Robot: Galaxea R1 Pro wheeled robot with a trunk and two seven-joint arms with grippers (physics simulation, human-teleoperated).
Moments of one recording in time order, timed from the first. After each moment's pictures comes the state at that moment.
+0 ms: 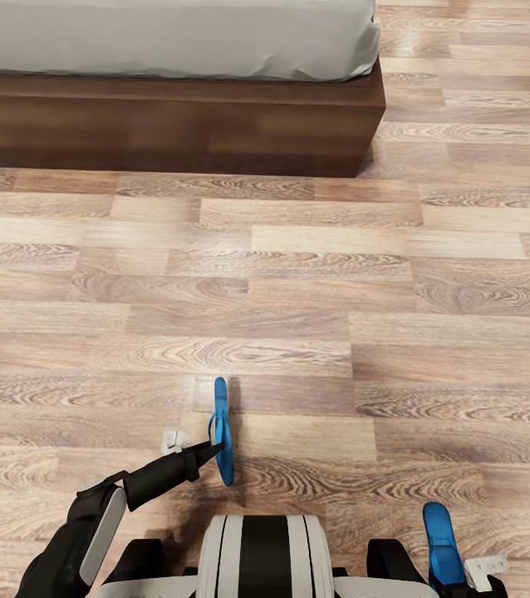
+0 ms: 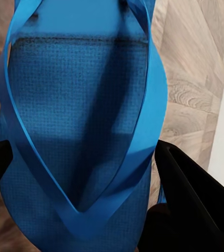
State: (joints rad) left arm -0.33 0.03 0.09 -1.17 0.31 0.51 -0.86; right arm -0.33 -0.31 -0.11 -0.26 0.06 -0.28 0.25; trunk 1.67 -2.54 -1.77
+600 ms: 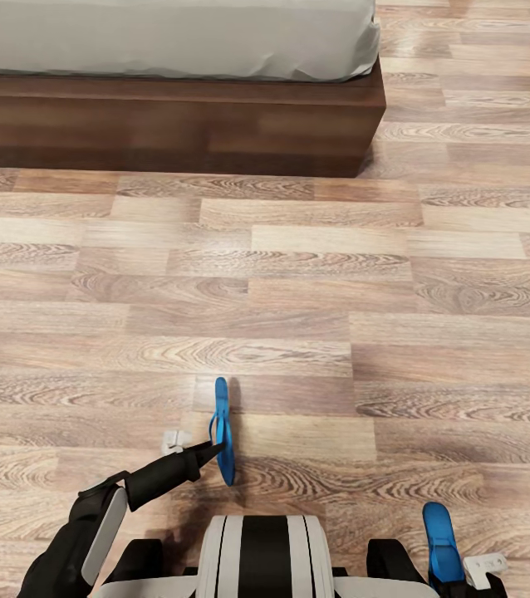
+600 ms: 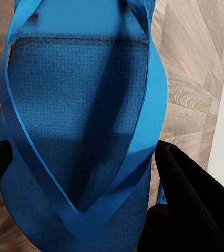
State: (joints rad) left arm -0.33 0.02 0.09 -1.17 0.31 0.51 -0.86; right arm -0.34 -0.30 -0.11 -0.26 0.06 -0.28 0.25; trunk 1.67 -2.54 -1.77
